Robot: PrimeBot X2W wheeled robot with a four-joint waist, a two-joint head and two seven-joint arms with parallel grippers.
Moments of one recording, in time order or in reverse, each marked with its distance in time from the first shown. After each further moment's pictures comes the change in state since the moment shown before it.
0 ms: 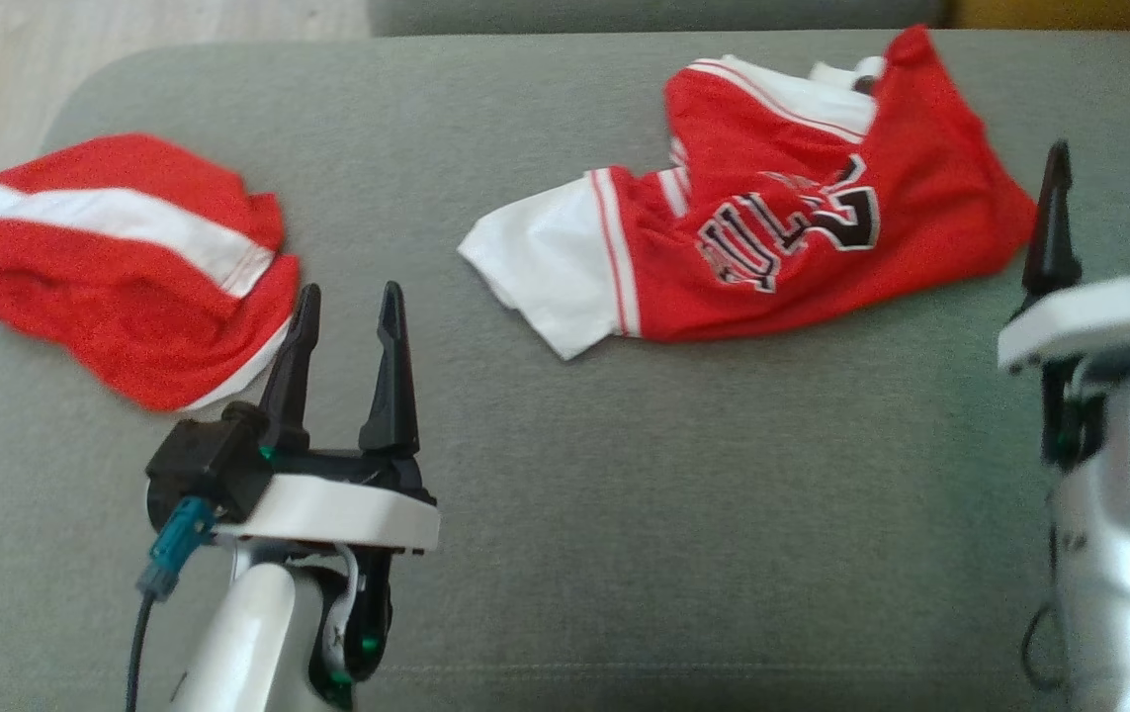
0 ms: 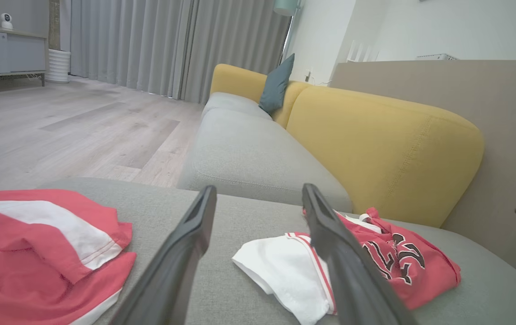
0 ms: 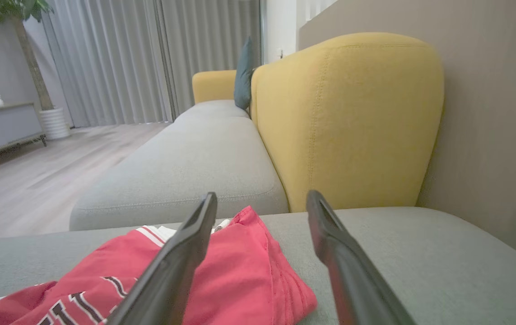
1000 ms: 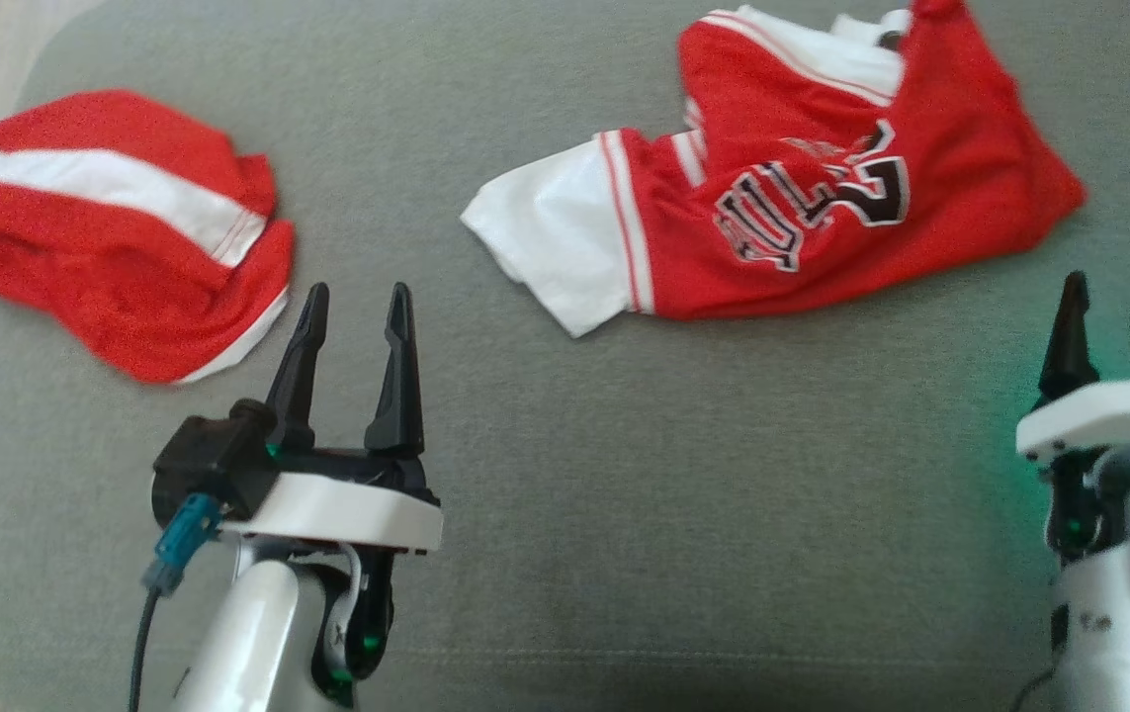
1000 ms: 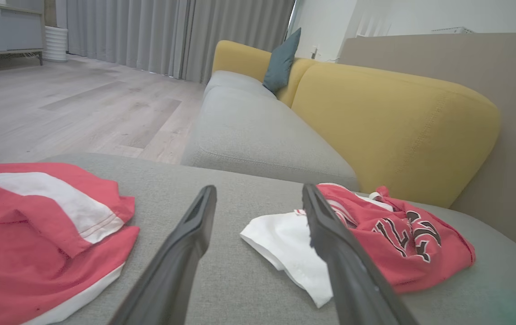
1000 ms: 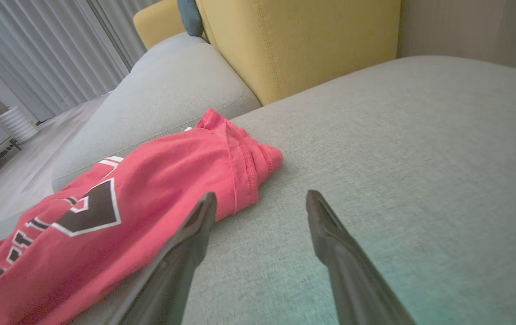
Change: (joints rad) left arm -0.006 0.000 -0.003 0.013 0.010 -0.017 0.000; right arm 0.207 0.040 -0.063 -0.109 0.287 0.000 0.145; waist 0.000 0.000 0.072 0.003
